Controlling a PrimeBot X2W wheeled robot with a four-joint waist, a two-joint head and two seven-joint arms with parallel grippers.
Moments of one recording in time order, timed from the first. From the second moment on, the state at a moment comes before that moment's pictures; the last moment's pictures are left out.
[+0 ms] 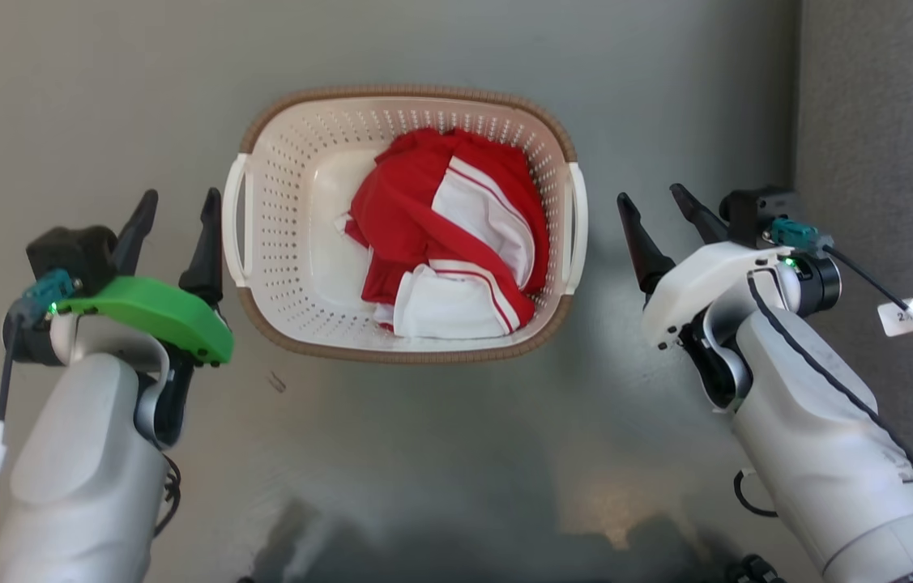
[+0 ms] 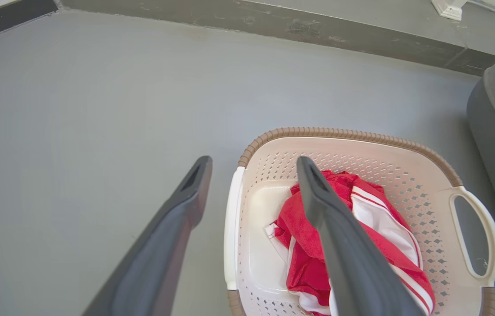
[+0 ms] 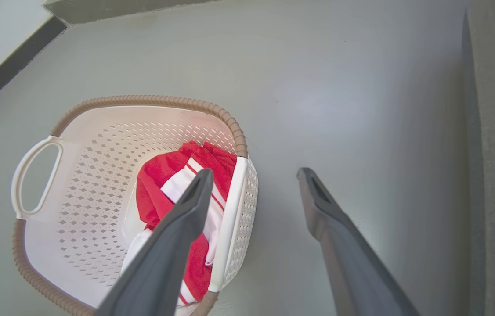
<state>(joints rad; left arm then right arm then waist) -0.56 0.13 -0.26 0.62 -0.48 -0.13 -0.24 -0.59 -0.06 0.36 0.75 0.34 0.05 -0.19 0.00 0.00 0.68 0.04</state>
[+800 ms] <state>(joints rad) -0.80 0.14 -0.40 0.84 -0.60 -0.13 -0.14 -0.78 -0.07 0.53 0.88 0.41 0.09 -0.16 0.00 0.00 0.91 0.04</state>
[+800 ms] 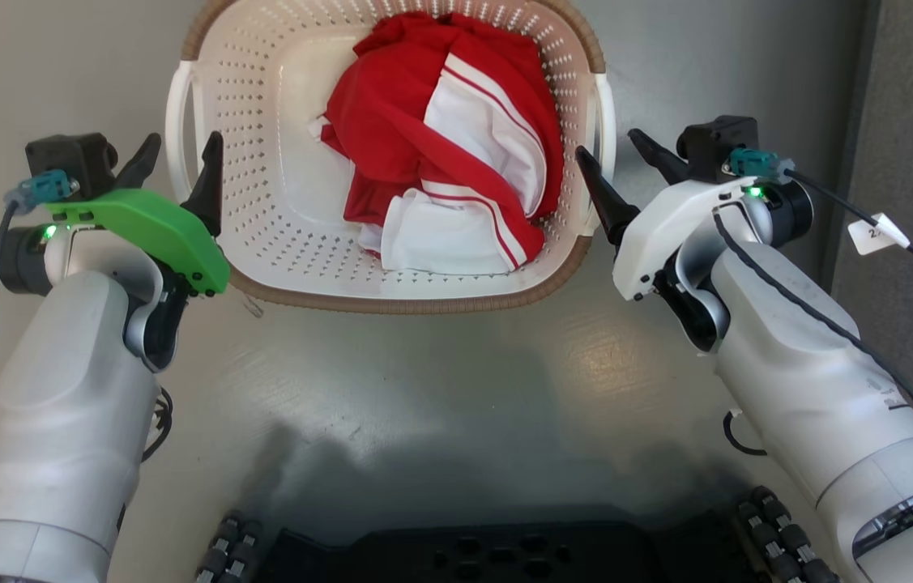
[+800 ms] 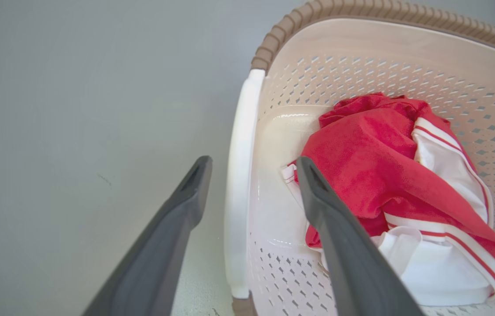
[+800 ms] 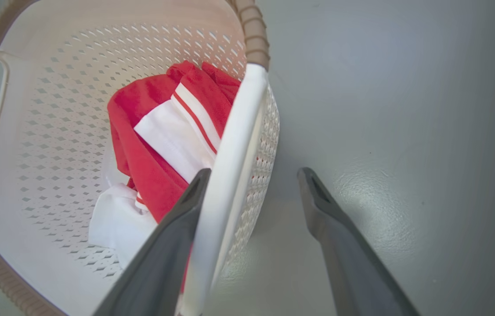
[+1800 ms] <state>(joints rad) -0.91 0.14 -0.56 0.93 -0.71 -0.13 -0.18 -0.90 -0.06 0.65 0.97 0.51 0.06 -0.20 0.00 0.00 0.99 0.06</state>
